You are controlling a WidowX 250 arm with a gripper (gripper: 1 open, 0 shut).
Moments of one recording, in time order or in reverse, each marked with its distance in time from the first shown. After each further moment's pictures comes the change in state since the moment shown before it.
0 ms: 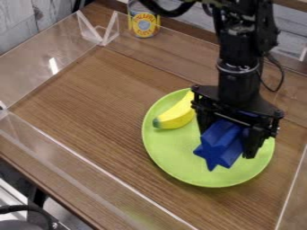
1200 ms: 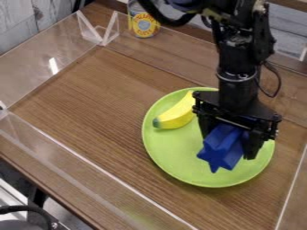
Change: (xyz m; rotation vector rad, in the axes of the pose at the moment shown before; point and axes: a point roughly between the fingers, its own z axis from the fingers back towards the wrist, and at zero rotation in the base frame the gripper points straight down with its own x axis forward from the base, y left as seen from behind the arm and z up) arm 0.010 0.003 -0.013 -0.004 -0.035 0.029
